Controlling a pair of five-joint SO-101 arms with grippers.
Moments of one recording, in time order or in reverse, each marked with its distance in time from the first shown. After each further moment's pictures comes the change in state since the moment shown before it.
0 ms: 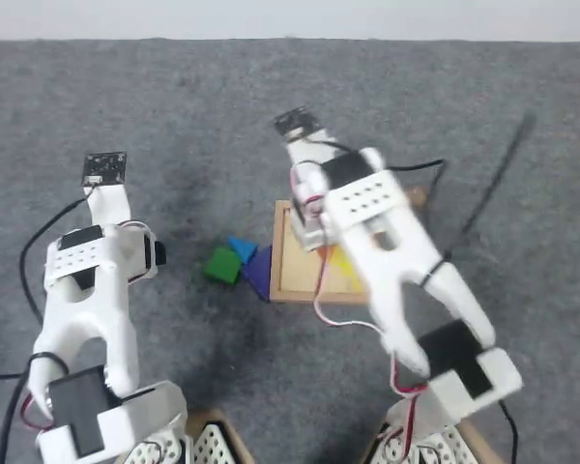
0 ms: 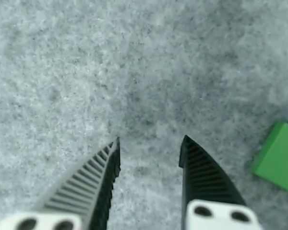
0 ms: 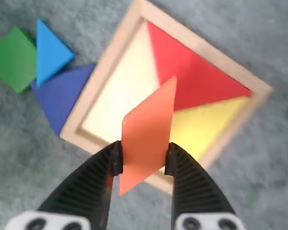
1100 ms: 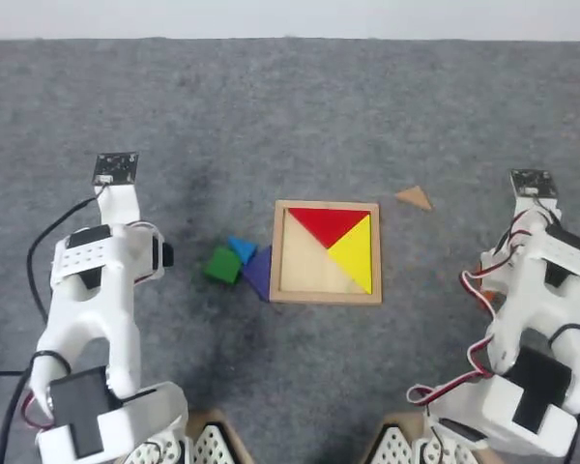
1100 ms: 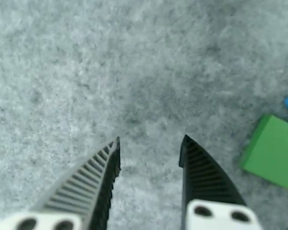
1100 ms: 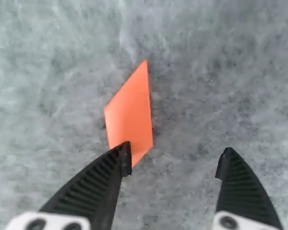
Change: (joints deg) left arm 2.3 0.0 0.7 0.0 0.0; right arm 53.4 -7.2 34.2 -27.2 20.7
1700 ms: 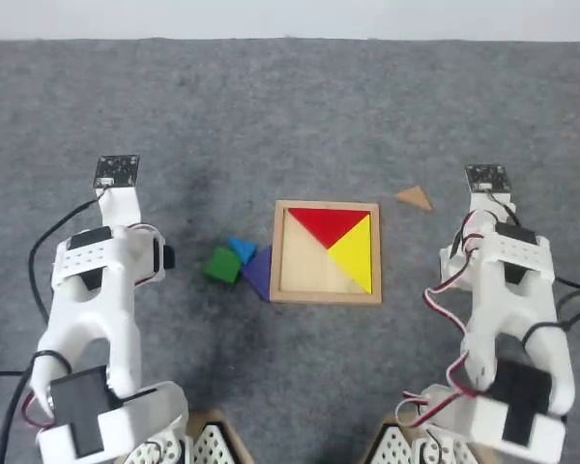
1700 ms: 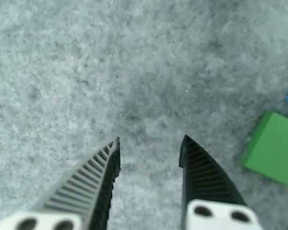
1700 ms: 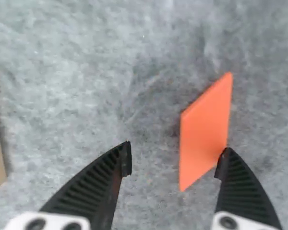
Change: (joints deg) left arm -0.1 0.0 0.7 0.0 0.0; right arm -12.2 -3.2 6.1 -1.8 -8.2
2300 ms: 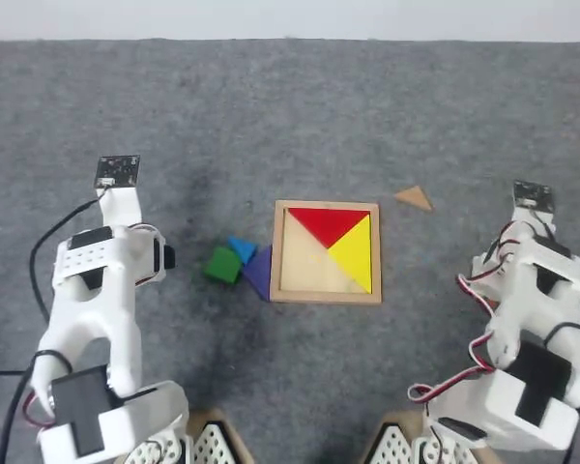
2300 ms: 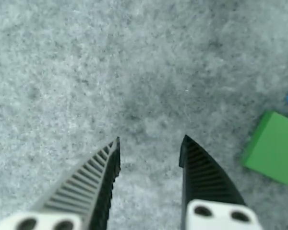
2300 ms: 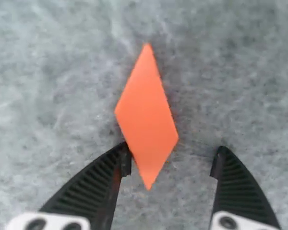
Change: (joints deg) left arm 0.0 0.0 0.0 0.0 0.0; right arm 12.3 5.5 -1.2 -3.8 -0.3
